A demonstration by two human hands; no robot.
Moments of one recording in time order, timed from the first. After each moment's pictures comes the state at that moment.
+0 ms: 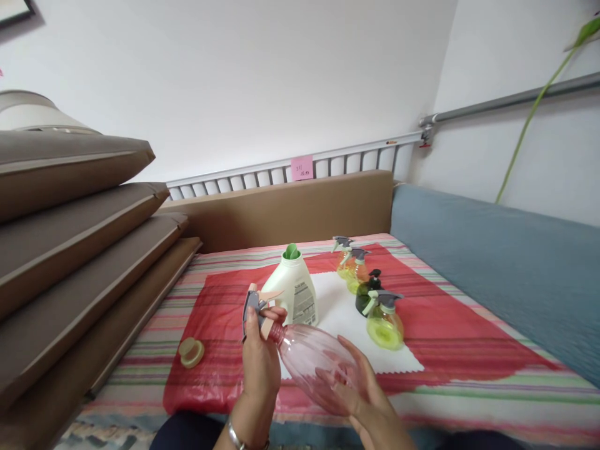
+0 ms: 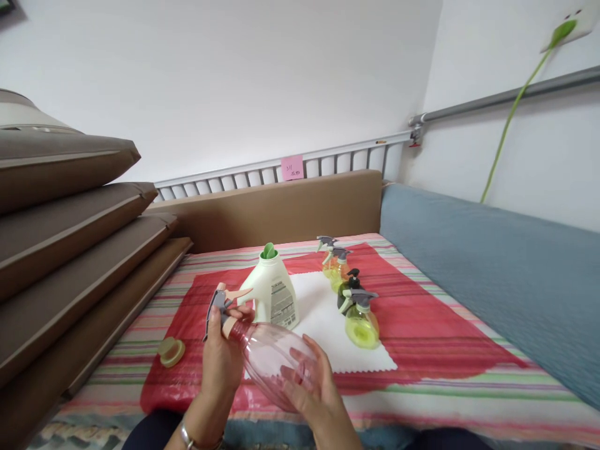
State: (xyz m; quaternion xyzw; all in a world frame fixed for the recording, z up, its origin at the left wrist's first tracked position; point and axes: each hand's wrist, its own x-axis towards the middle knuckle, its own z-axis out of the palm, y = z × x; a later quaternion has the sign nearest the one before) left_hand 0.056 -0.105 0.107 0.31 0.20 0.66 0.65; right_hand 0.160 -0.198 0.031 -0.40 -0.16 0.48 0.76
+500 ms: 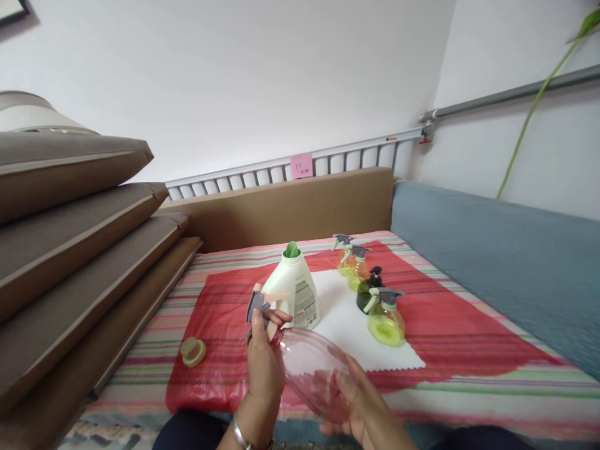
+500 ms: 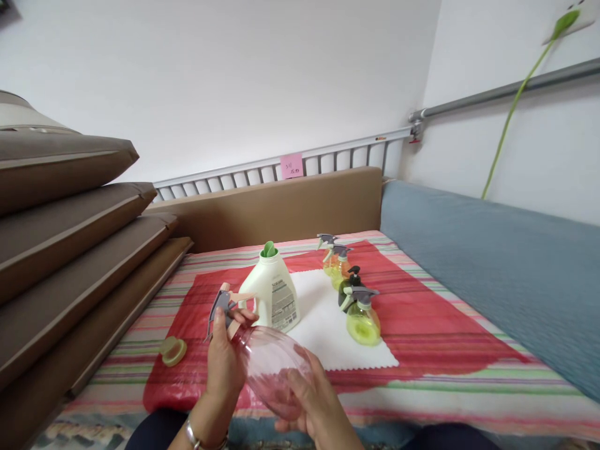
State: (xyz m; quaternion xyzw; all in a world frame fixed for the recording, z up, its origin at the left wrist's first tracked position) left_hand 0.058 -0.108 0.096 0.37 0.27 0.66 0.59; right_hand 0.158 -0.210 0.055 -0.45 -0.17 0.60 0.64
